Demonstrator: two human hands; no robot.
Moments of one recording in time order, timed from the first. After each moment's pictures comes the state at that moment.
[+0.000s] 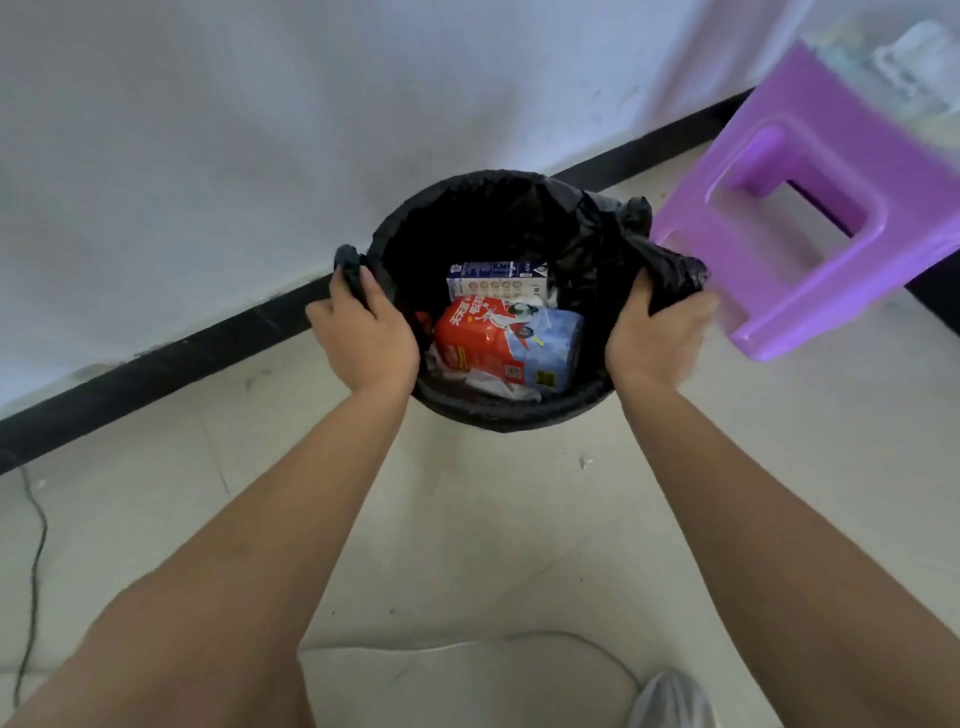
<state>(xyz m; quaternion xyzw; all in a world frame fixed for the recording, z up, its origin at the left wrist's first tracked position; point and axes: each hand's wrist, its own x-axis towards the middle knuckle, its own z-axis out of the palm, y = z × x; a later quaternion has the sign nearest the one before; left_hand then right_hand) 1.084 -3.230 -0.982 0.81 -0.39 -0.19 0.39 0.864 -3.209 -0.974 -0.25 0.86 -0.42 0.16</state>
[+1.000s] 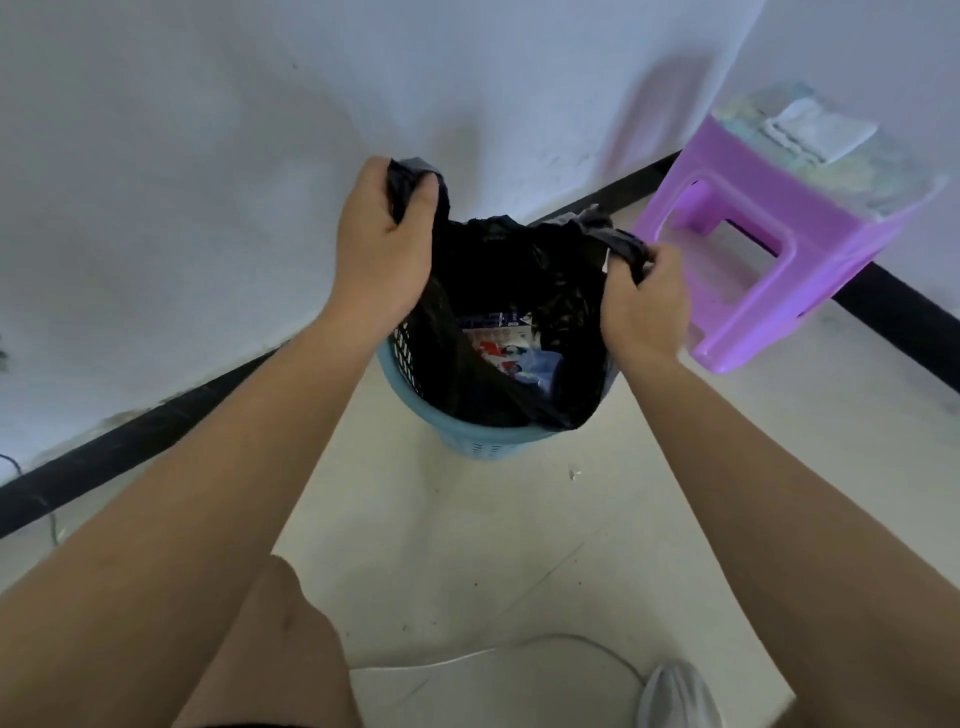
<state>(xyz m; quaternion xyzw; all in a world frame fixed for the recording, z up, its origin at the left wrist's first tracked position) 1.076 -3.230 -0.829 0.53 -0.59 -0.34 0.50 0.865 -3.193 -0.890 -0.37 0.79 -0.45 0.15</state>
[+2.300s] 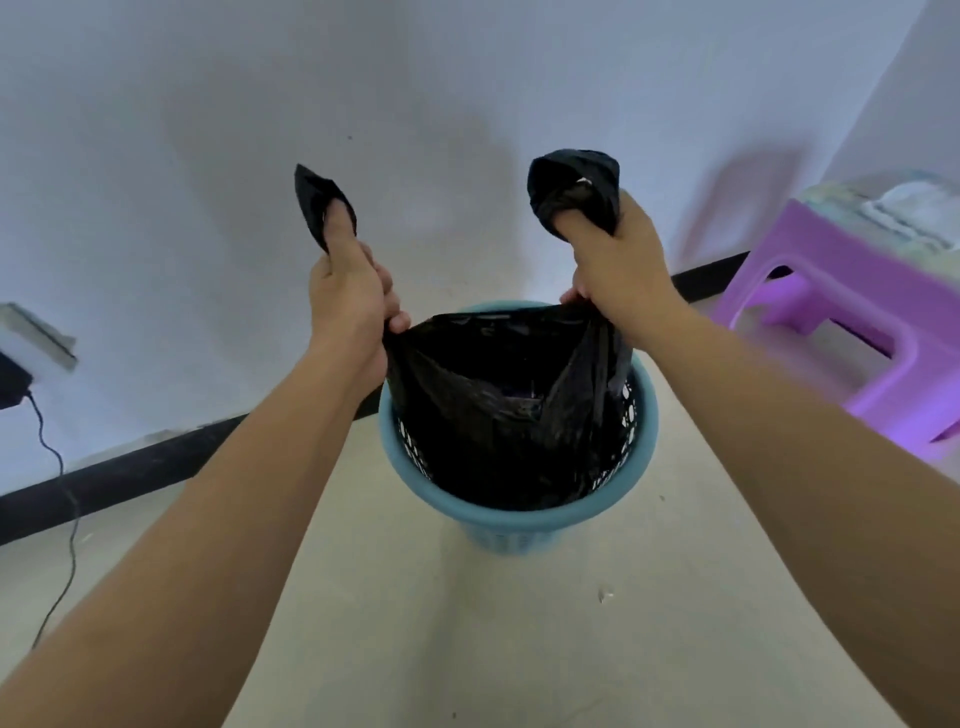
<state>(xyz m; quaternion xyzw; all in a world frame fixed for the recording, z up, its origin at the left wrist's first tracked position) 1.060 -3.242 -0.854 0.53 -0.27 -0.45 0.66 0.864 -3.277 -0.854 -0.55 0.51 -0.53 0.39</state>
